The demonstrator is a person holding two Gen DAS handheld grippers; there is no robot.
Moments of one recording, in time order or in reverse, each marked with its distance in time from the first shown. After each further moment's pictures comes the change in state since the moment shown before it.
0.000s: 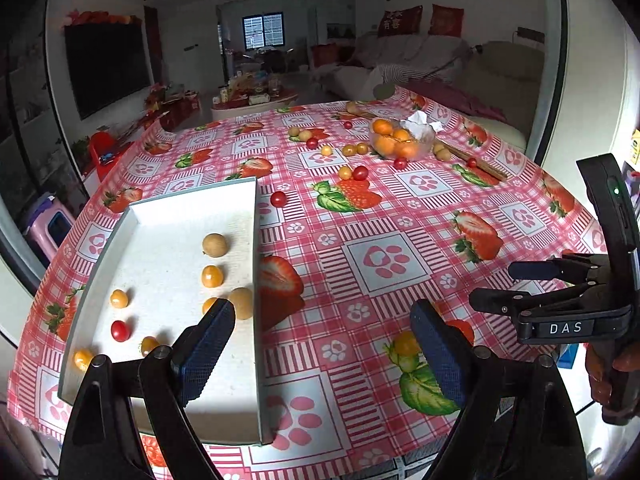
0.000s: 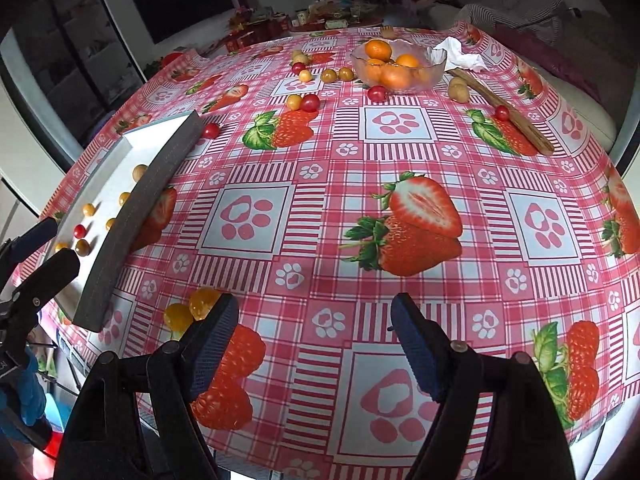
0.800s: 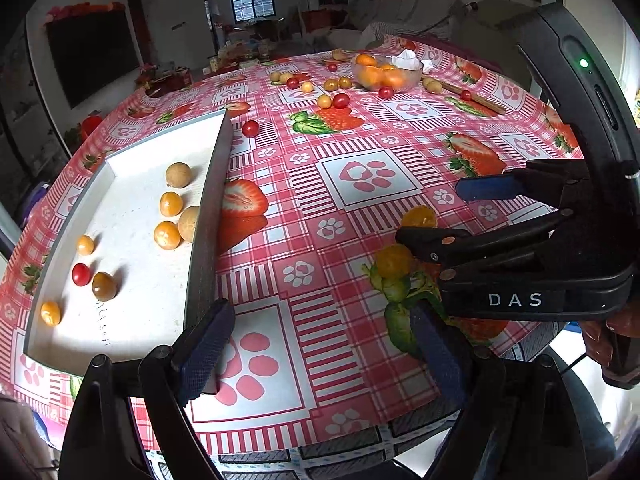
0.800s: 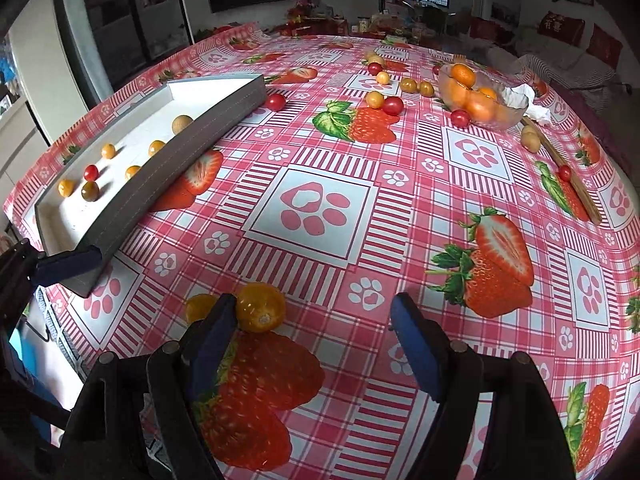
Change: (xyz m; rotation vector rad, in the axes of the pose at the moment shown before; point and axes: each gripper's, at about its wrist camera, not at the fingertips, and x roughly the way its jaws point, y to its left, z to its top) left arm 0.031 -0.023 -0.042 0.021 0.124 0.013; right arm 0.034 0.054 -0.003 -0.256 -0.028 -0.013
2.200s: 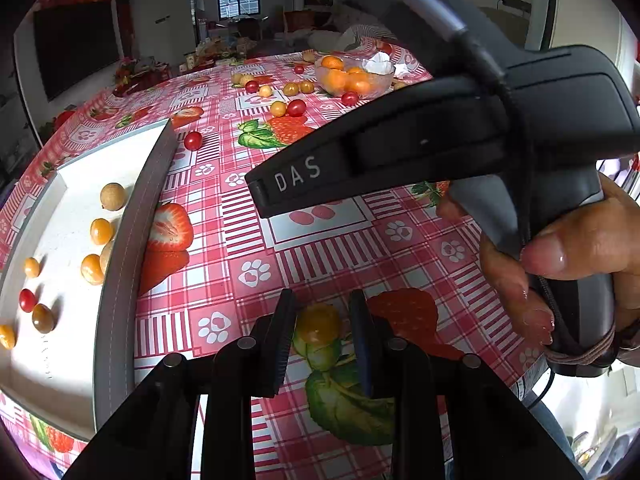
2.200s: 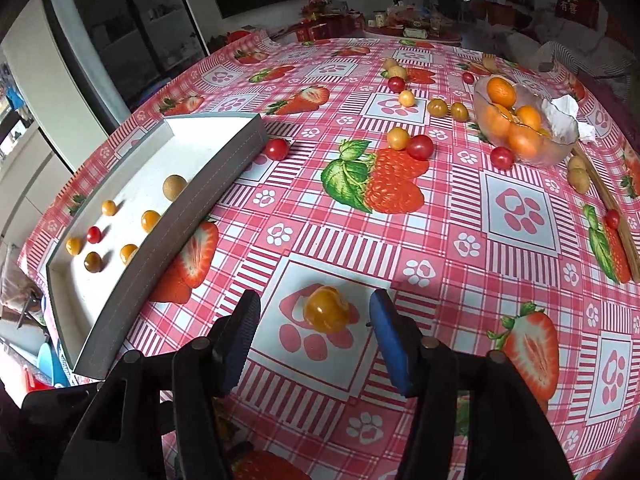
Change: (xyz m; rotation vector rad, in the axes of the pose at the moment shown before) left arm 0.024 -0.031 0.025 -0.019 -0.006 -0.107; right arm 0.038 -0.017 0.071 0.048 0.035 0.141
